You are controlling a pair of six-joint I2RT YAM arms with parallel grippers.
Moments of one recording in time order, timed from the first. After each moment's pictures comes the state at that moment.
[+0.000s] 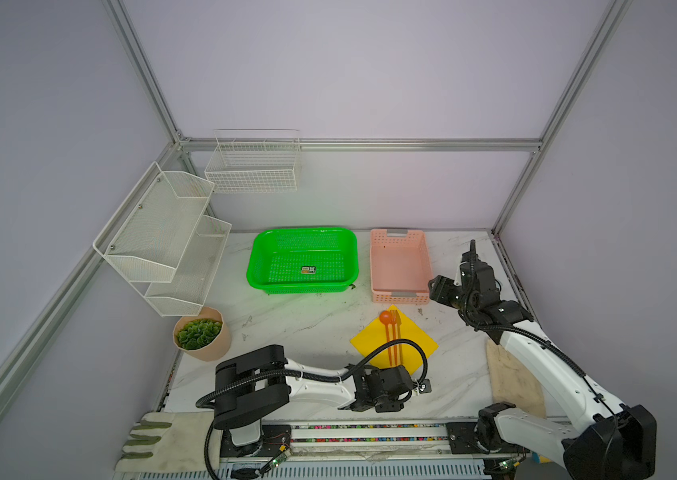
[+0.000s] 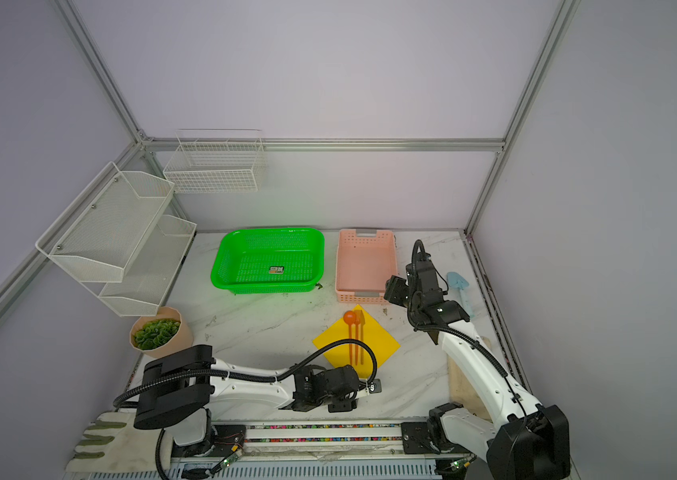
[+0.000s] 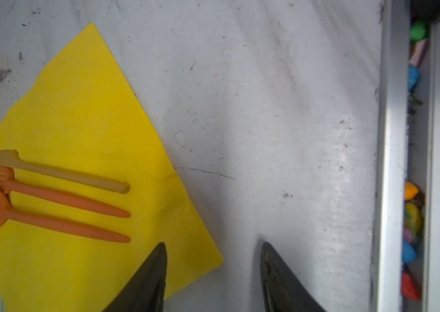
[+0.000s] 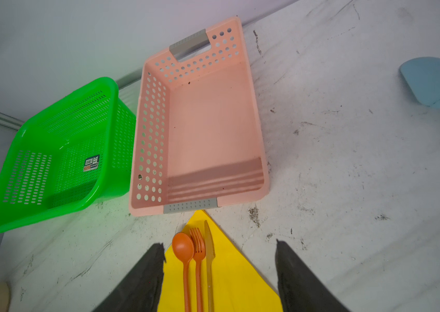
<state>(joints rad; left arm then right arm) -1.33 1.74 0.90 -0.12 -0.22 0.27 0.31 1.13 0.91 -0.43 0.06 0.58</state>
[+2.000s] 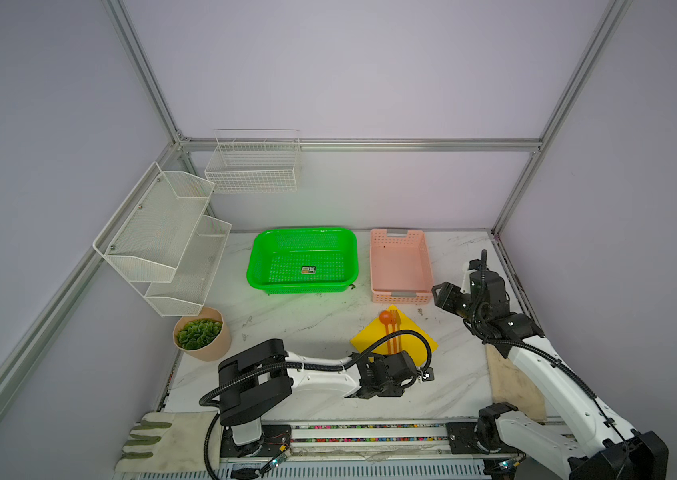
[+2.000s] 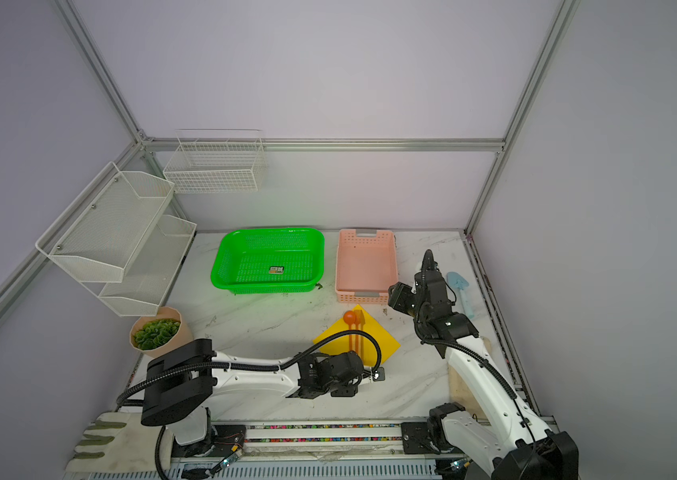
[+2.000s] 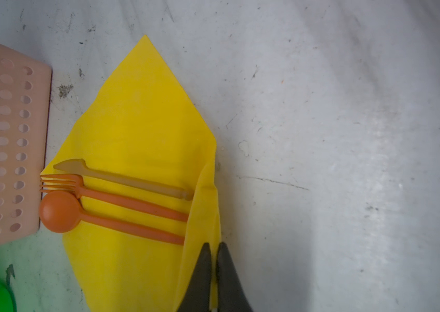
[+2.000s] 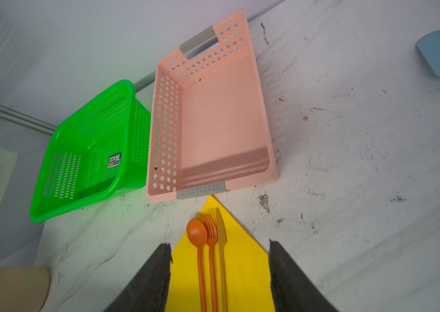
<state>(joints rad) -1.26 1.75 1.00 -0.19 -0.27 0.41 0.29 1.01 0.82 -0.41 -0.03 0.63</state>
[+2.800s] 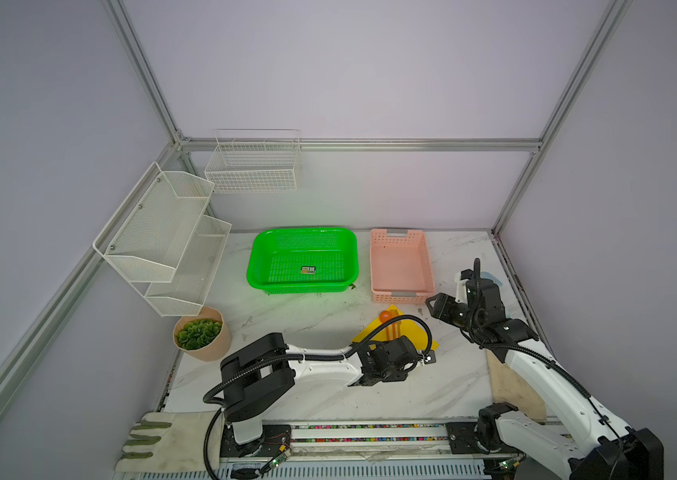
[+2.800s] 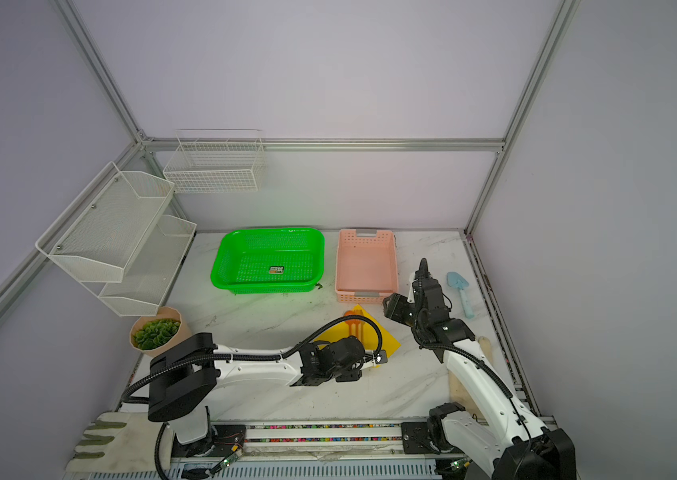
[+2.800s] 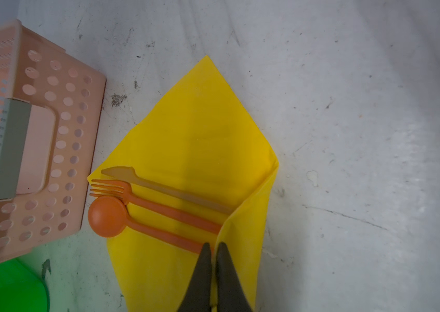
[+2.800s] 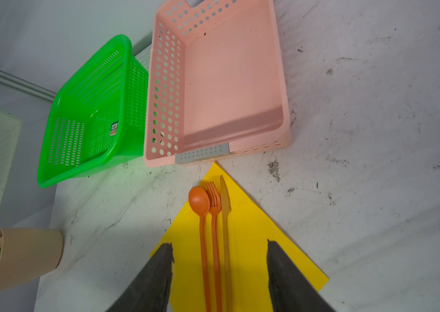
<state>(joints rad) -1.20 1.78 1.06 -0.15 -0.29 0.43 0.29 1.00 0.74 -0.41 -0.16 0.63</state>
